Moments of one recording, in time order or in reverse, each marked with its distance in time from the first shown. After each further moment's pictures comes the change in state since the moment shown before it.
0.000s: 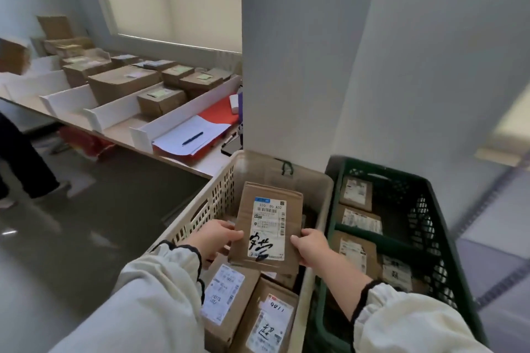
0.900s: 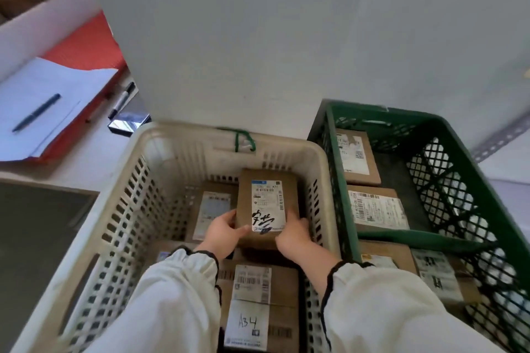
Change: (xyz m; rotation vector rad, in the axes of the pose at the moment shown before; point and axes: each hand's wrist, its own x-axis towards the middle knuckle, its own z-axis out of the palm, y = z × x) left_hand 0.338 0.018 0.113 0.090 -0.129 0.034; right_hand 0.282 0.022 0.034 -0.369 0.138 0.252
